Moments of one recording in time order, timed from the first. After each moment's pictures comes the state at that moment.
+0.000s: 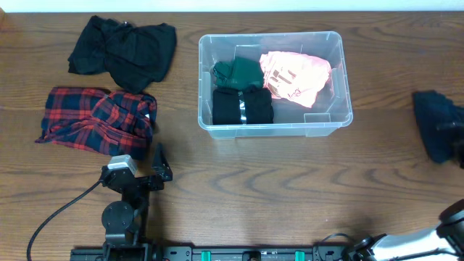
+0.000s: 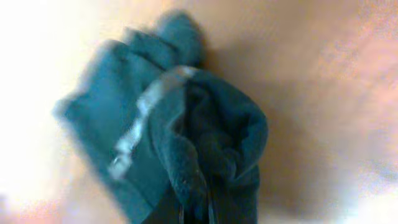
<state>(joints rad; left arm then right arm) -0.01 0.01 0.02 -0.12 -0.03 -0.25 -0.96 1.79 0.98 -0.11 -0.51 0.25</state>
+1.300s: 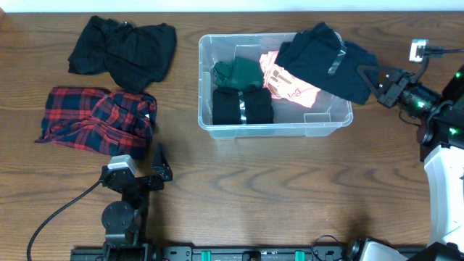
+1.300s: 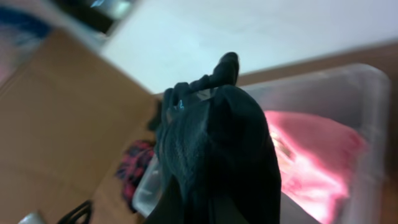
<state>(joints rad) -0.01 0.01 0.02 -0.12 -0.03 -0.25 -0.34 1.34 0.99 -0.11 -1.07 0.41</state>
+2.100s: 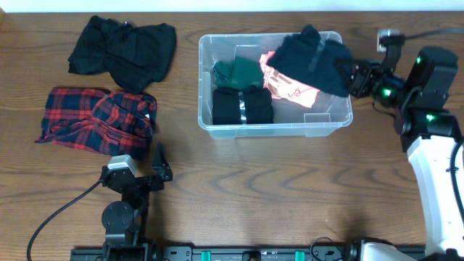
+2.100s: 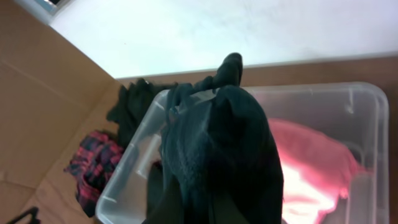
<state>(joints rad) -0.01 0.01 0.02 -0.12 -0.03 -0.25 -0.11 1.35 1.16 -0.28 -0.75 0.29</state>
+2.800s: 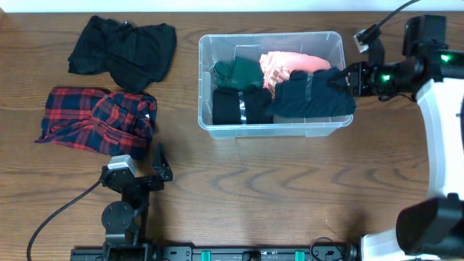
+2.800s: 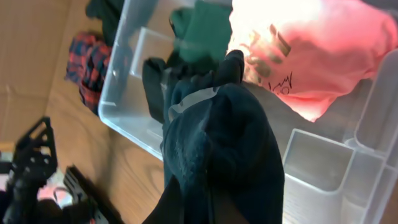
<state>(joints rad) -0.01 0.01 0.02 -0.12 -0.03 -0.25 -0.10 1.67 1.62 -1.17 -0.74 -0.12</state>
